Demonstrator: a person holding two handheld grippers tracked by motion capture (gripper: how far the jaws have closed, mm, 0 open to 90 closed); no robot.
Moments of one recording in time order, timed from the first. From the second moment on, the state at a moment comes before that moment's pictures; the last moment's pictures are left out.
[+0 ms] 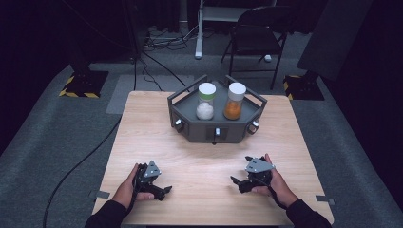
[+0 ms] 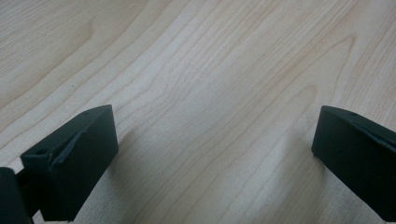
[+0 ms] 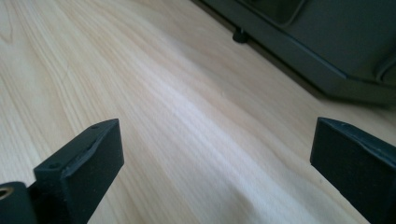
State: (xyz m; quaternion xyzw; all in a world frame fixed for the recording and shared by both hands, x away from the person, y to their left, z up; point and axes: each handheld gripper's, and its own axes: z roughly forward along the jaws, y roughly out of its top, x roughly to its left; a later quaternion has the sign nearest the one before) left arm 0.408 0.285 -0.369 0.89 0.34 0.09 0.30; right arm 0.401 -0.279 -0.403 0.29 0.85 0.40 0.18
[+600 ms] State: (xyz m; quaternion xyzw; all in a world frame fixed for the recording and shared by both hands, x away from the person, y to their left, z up) left arm 0.407 0.285 -0.369 0.89 0.34 0.09 0.30; right arm 0.414 -0.312 -0.404 0.29 0.88 0.36 0.13
